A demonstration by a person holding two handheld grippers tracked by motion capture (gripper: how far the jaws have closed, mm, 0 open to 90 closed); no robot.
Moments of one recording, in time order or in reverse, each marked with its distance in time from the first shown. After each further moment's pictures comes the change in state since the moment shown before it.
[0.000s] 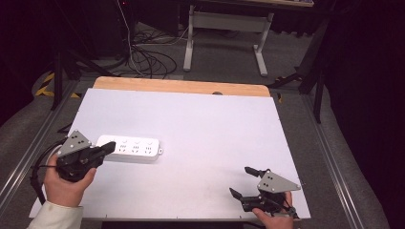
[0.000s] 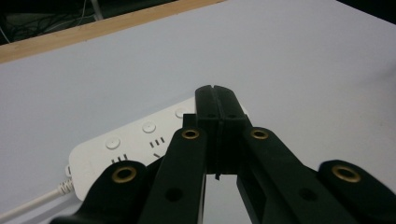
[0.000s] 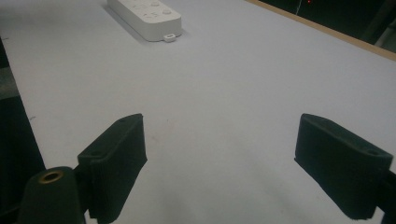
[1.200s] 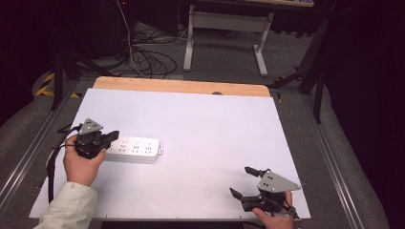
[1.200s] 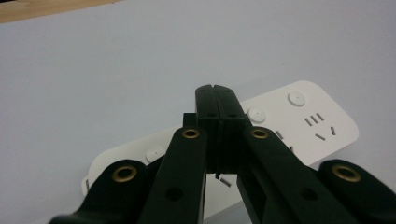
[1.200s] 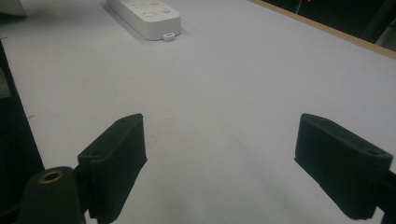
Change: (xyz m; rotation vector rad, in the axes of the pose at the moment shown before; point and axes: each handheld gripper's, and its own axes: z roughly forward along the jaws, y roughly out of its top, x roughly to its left) left arm 0.055 -0.018 0.078 0.060 0.070 -0.074; right arm -0.001 -0.001 0.000 0.002 0.001 0.004
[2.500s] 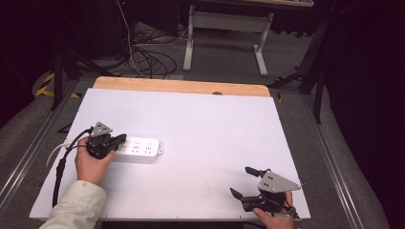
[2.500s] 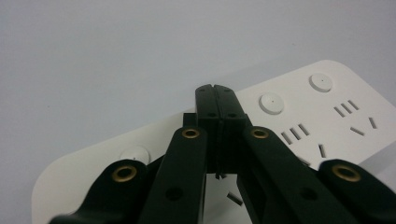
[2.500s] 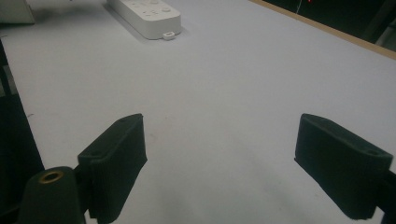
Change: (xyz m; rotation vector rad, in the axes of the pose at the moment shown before) left arm 0.001 -0.015 0.035 0.025 -0.023 0.011; right arm 0.000 -0.001 -0.001 0.004 0.001 0.000
